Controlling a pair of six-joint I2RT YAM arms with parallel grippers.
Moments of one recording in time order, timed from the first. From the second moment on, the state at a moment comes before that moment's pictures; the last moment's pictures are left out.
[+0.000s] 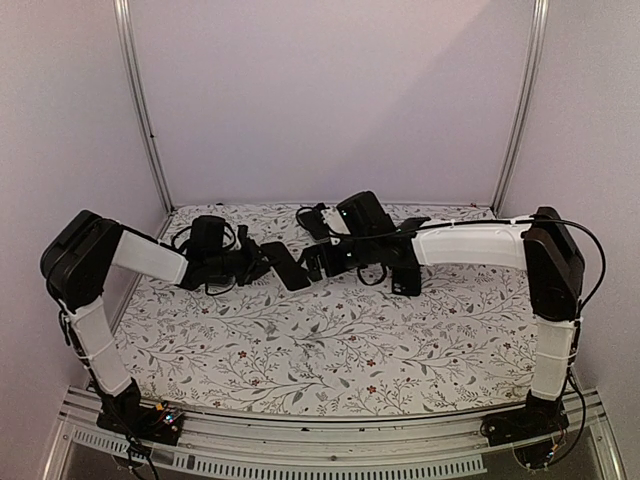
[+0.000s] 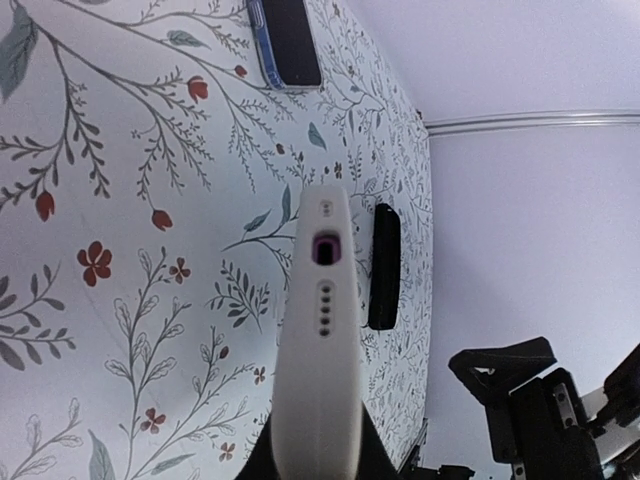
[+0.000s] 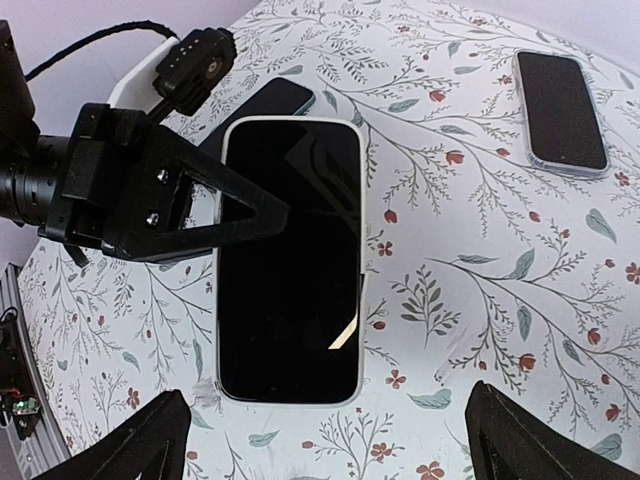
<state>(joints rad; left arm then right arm) -0.42 1.84 0.86 0.49 0.50 -1.06 0.86 2.00 1.50 -0.16 -0.09 0.31</state>
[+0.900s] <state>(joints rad) -0.40 1.74 0.86 0.63 0.67 -0.90 0.67 1.73 1.22 0.21 -0.52 0.56</state>
